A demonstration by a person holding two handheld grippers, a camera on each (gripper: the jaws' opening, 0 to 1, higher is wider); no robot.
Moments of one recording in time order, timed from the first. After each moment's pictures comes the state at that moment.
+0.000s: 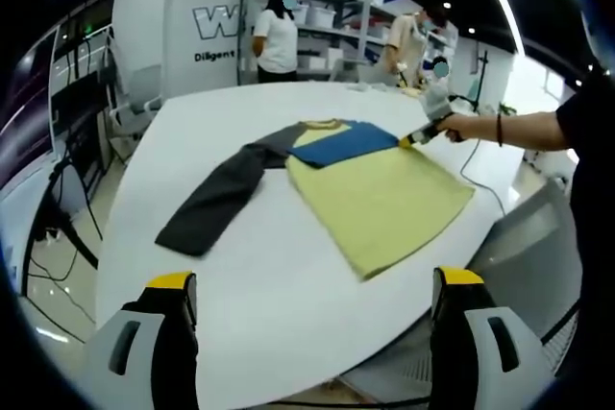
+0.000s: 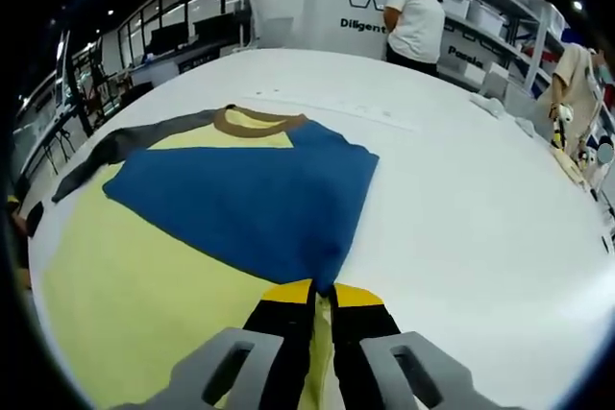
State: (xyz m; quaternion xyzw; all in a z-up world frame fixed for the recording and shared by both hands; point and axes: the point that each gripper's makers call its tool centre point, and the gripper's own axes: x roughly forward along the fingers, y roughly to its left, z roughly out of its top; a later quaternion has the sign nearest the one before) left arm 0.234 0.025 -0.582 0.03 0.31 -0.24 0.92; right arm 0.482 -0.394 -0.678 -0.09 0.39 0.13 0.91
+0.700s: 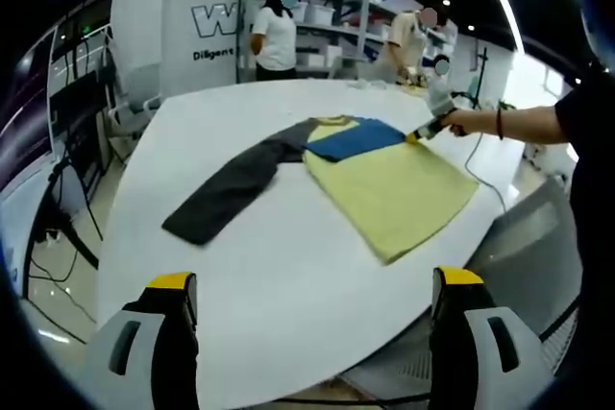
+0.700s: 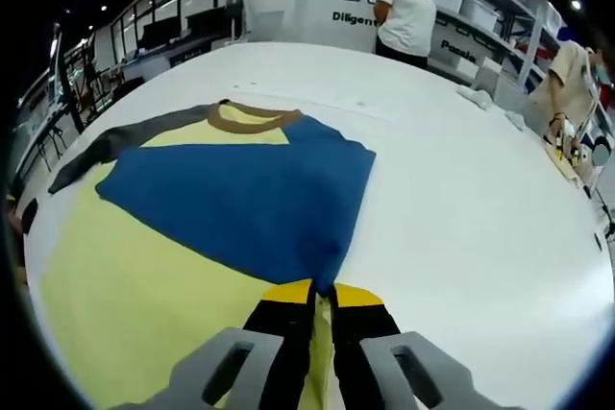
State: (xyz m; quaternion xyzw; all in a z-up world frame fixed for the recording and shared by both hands) left arm 0.233 0.025 -0.582 0.04 0.31 -0.25 0.92; right arm 0.483 -0.431 -0.678 -0.10 0.41 0.11 0.90
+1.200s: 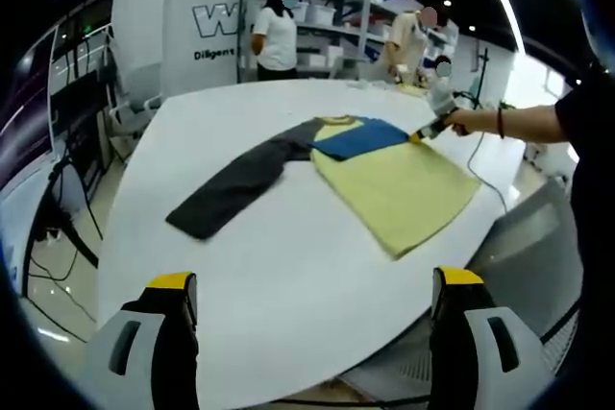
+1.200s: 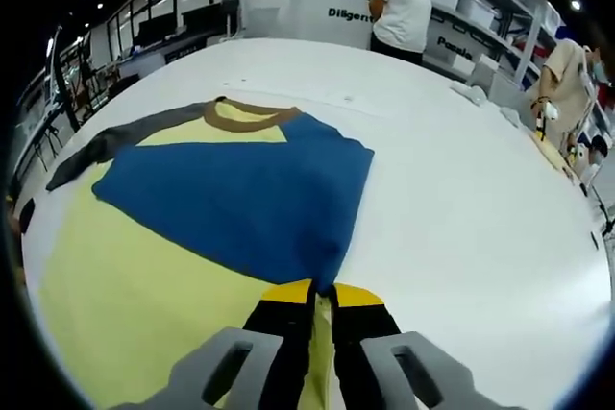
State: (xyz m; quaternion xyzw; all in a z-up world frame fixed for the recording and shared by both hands) left arm 0.234 0.025 -0.583 0.03 0.31 -0.24 0.92; right arm 0.479 -0.441 -0.677 -0.10 0.41 0.10 0.90
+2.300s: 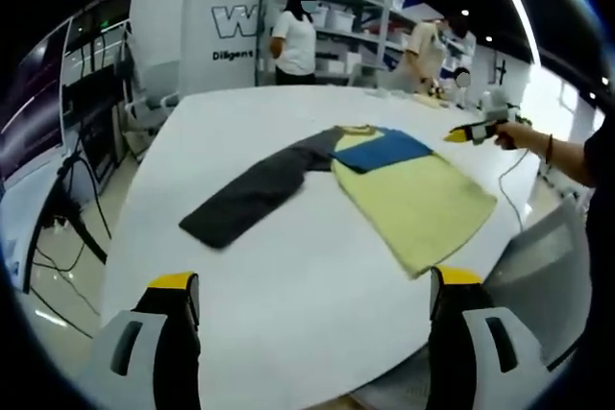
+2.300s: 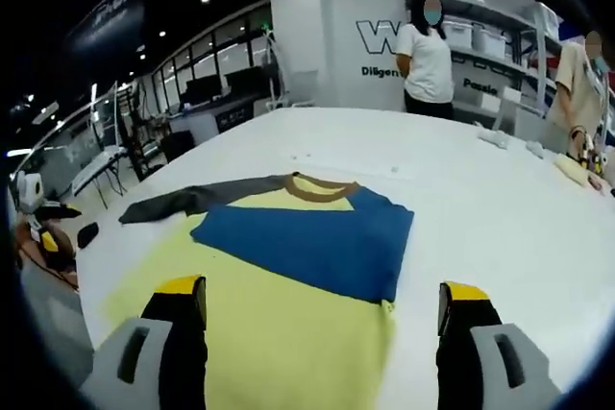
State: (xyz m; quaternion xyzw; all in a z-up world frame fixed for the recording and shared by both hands) left arm 0.257 0.038 -0.579 0.02 0.31 -0.20 0.93; right arm 0.418 -0.393 -0.583 -0.04 0.28 0.23 0.93
